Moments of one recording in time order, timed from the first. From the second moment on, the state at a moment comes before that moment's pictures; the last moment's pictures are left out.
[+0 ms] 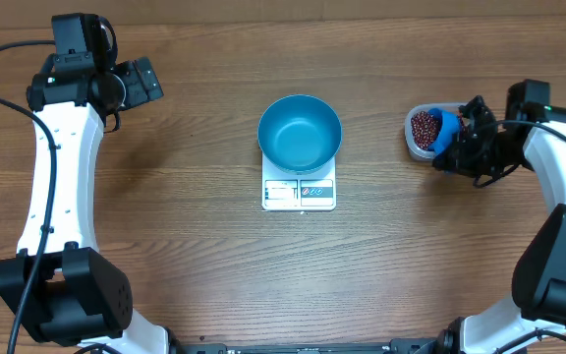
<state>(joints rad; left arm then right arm) 0.12 1.76 1.66 -0.86 -0.03 -0.26 -0.26 1.80 1.31 -0.99 -0.50 -0.16</state>
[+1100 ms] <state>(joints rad) 0.12 1.76 1.66 -0.86 -0.03 -0.26 -0.41 1.85 1.31 -0.93 -0.76 -0.01</state>
